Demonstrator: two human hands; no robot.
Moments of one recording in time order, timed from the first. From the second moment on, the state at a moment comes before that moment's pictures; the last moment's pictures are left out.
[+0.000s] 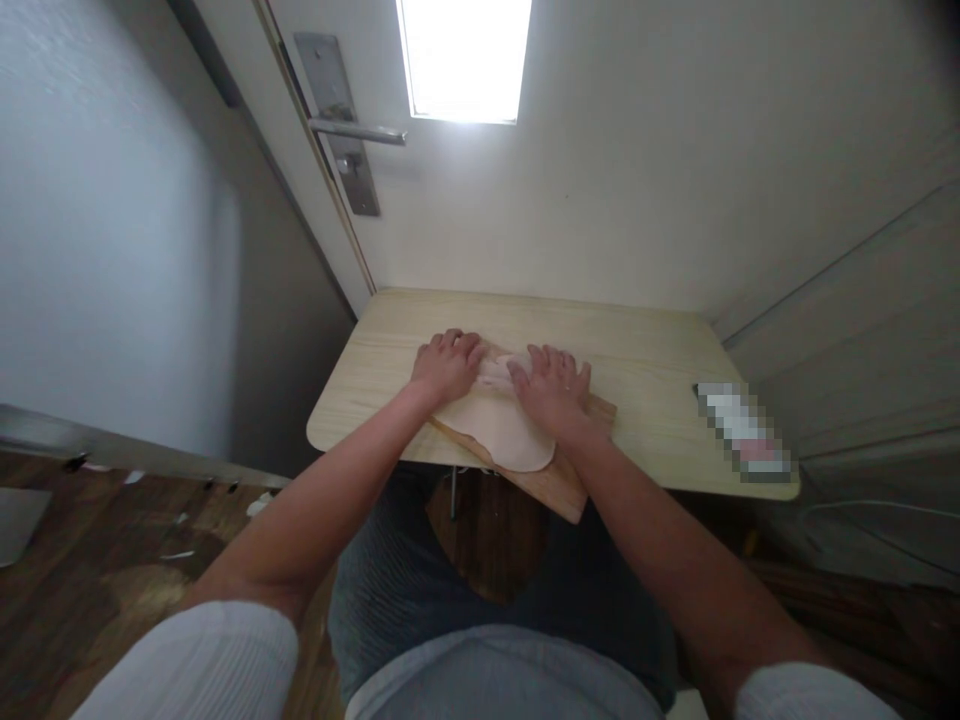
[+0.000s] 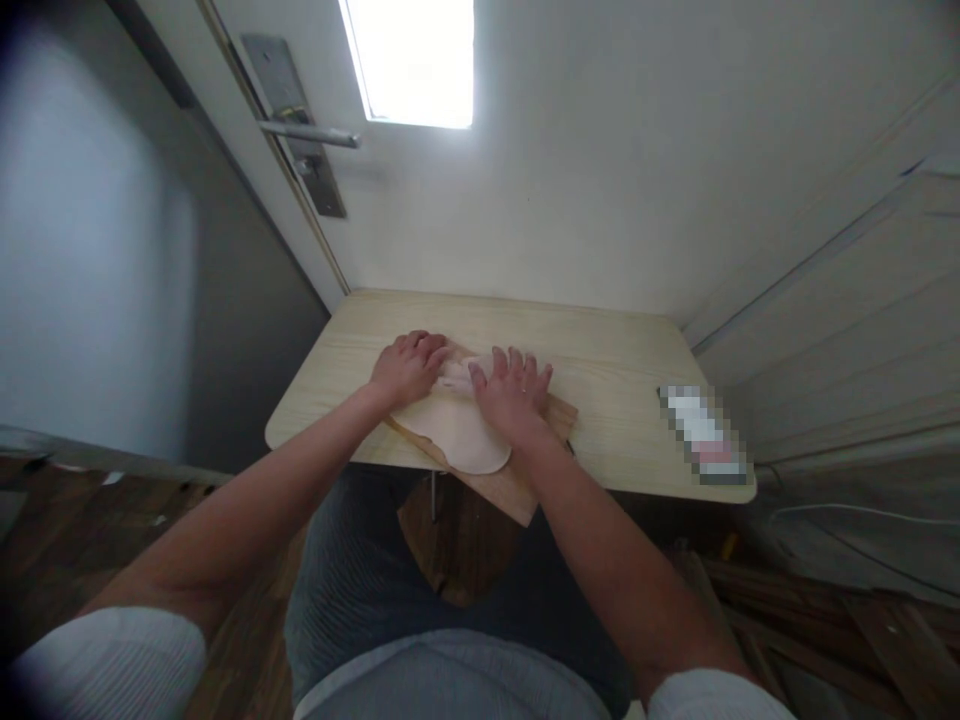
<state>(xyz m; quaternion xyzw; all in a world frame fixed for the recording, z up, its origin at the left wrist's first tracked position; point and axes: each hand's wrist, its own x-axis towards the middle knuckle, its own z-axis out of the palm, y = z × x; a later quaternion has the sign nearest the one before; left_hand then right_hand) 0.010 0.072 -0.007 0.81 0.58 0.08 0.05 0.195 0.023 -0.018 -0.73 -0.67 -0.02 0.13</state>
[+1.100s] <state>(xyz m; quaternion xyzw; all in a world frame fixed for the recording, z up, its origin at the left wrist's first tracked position) 0.018 0.112 -0.011 0.80 0.59 0.10 0.04 0.206 0.072 -0.020 -0.73 -0.68 0.01 0.11</state>
